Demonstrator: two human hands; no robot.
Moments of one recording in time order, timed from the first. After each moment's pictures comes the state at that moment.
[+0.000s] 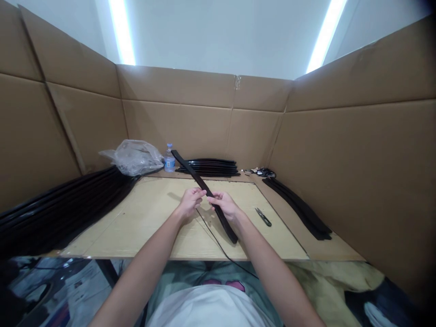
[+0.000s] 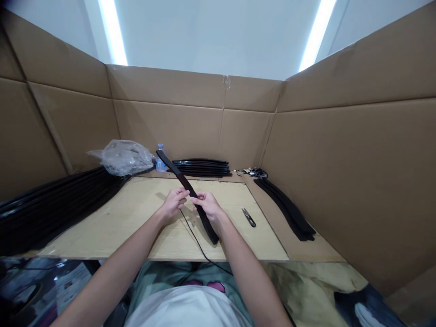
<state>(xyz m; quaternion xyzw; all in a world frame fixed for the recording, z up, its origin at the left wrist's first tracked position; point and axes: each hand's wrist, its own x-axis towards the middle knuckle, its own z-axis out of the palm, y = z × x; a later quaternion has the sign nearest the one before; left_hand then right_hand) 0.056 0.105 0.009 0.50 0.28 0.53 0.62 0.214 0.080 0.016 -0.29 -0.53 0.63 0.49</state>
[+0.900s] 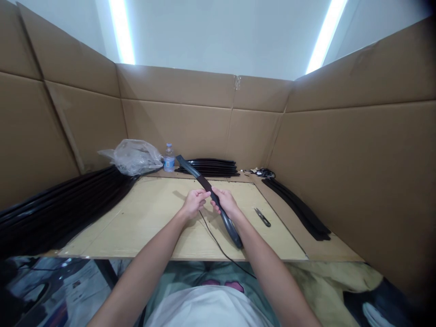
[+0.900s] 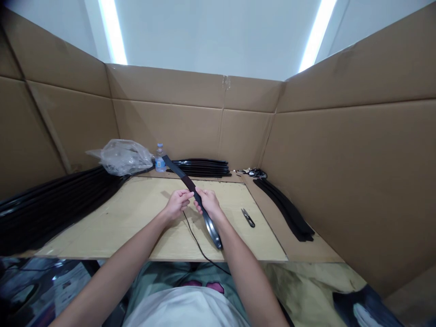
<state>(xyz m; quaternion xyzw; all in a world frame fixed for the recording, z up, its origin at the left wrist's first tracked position) 0.071 0.095 0.012 0.53 0.27 0.52 0.62 0.214 0.083 0.024 -0.38 -0.53 0.57 0.50</state>
